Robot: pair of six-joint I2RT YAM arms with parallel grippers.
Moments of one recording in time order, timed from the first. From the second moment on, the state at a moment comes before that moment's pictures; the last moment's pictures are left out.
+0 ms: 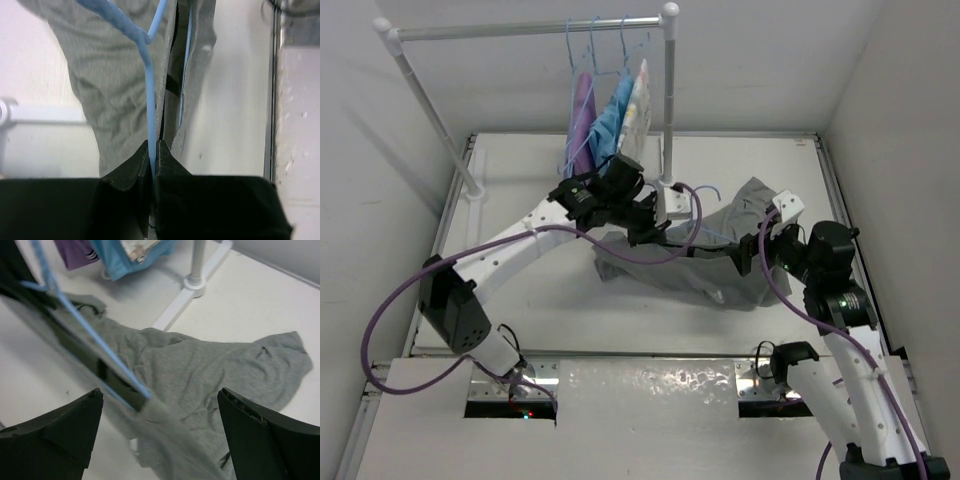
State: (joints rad) left arm -0.73 1.61 1.52 -0.70 0.58 0.55; right arm 0.14 0.65 0.70 -0.40 -0.45 -0.17
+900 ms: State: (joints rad) left arm -0.45 0.93 1.14 -1.03 -0.26 0.50; right arm 0.14 0.63 0.66 -0.30 -0.34 -0.10
